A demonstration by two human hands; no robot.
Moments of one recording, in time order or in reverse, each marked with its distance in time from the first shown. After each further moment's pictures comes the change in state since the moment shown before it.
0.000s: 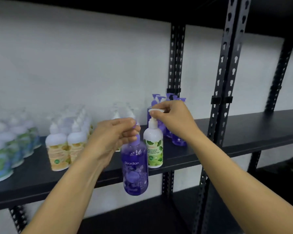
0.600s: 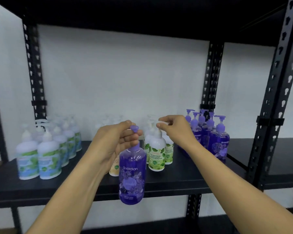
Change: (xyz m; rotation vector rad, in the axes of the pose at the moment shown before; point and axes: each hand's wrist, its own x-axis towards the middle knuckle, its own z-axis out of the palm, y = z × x) left_hand -0.008 0.041 -0.081 -0.105 0.186 0.032; right_hand 0.049 -0.017 0.102 0.045 -0.090 -0.011
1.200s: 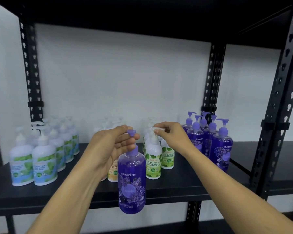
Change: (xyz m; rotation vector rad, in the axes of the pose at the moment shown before) left_hand 0.012 -0.003 -0.013 -0.014 -0.002 -0.009; right_hand 0.017 0.022 0.021 0.029 -0.101 -0.029
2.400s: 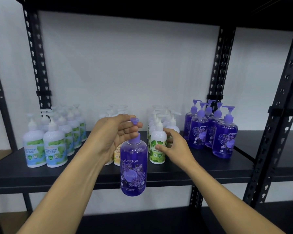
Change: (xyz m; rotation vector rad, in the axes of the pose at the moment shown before) left_hand -0.013 0.000 -0.002 0.047 0.006 -0.014; right_hand -0.066 0.042 0.030 0.051 -0.034 0.065
